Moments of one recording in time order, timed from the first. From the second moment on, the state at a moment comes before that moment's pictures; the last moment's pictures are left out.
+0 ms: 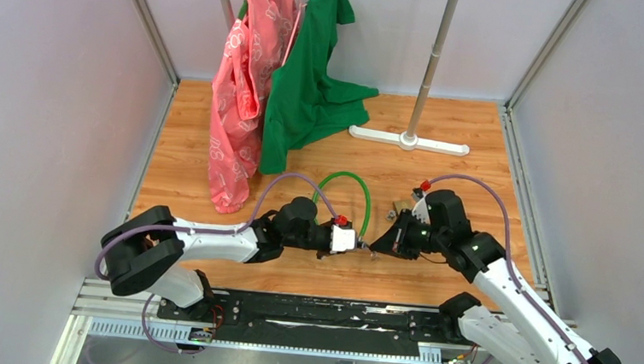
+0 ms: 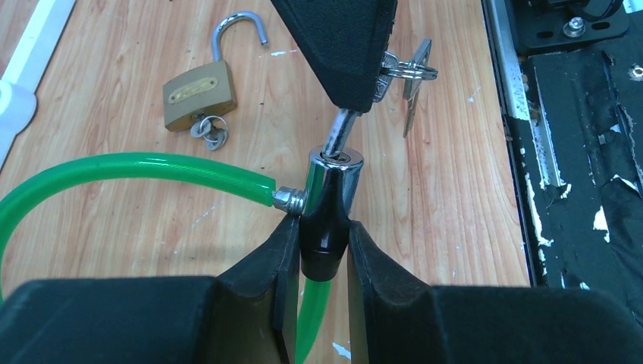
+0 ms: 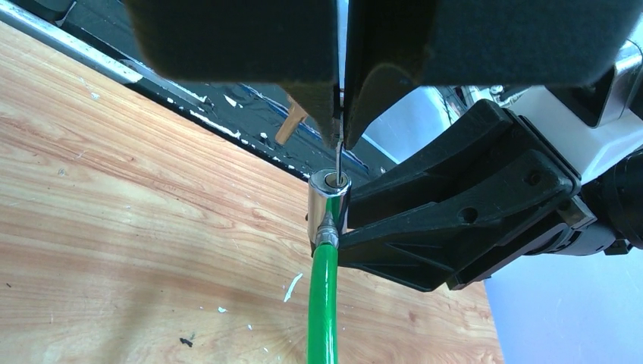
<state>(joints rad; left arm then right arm) -1.02 1.42 0.56 0.49 0.43 0.44 0.53 0.77 0.61 -0.58 -0.45 0.88</state>
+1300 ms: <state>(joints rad) -1.04 1.43 0.56 0.52 0.39 0.52 0.48 0.85 0.70 -0.75 -0.53 0.74</state>
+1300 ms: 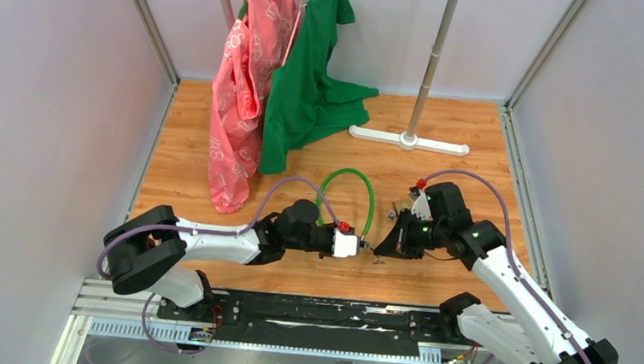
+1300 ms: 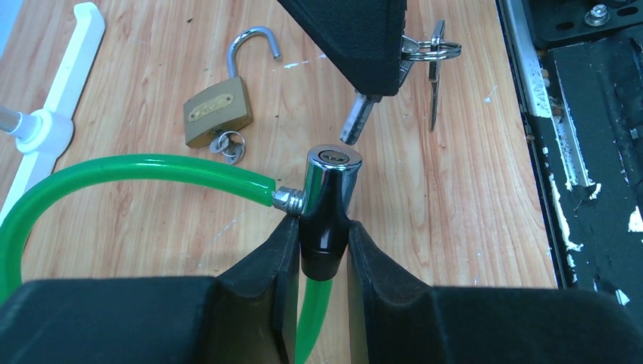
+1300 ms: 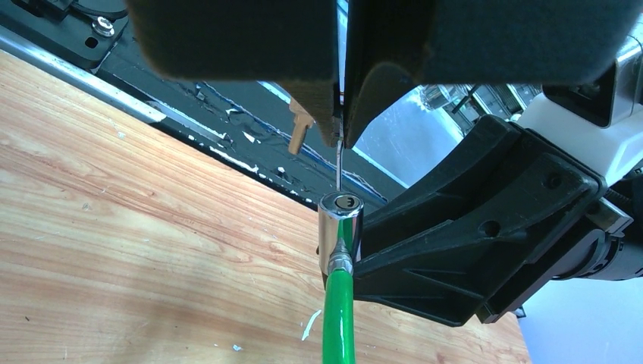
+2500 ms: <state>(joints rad) -1.06 1.43 0.56 0.52 0.39 0.53 0.48 0.87 0.71 -0.76 -0.57 0.71</state>
